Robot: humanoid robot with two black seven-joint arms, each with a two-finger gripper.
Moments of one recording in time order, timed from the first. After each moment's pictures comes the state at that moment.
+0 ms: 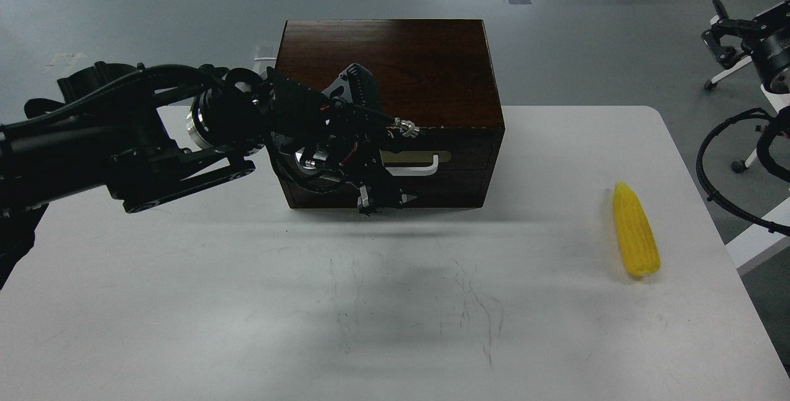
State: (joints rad) left arm -1.31 0.39 -0.08 -1.31 2.17 -0.49 -0.40; right arm 0.93 -0.56 0.64 0.43 0.40 0.49 0.20
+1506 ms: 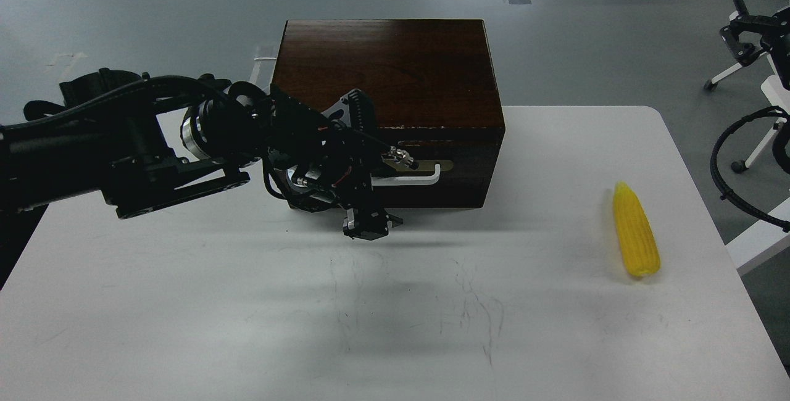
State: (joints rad) left arm -1.33 0.40 -0.04 -1.34 2.16 -0.49 -0.49; right arm 0.93 -0.59 0.65 0.43 0.40 0.49 0.21
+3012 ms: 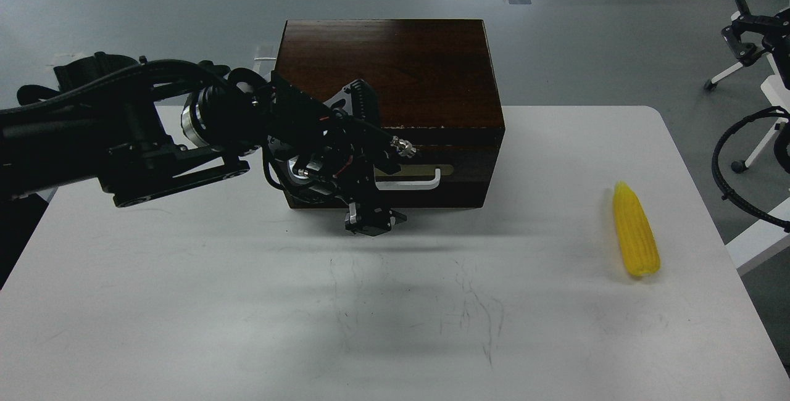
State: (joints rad) left arm -1.37 0.40 -0.01 -1.33 2.12 -0.49 -0.49; right arm 0.93 -0.59 0.65 0.43 0.40 0.49 0.21
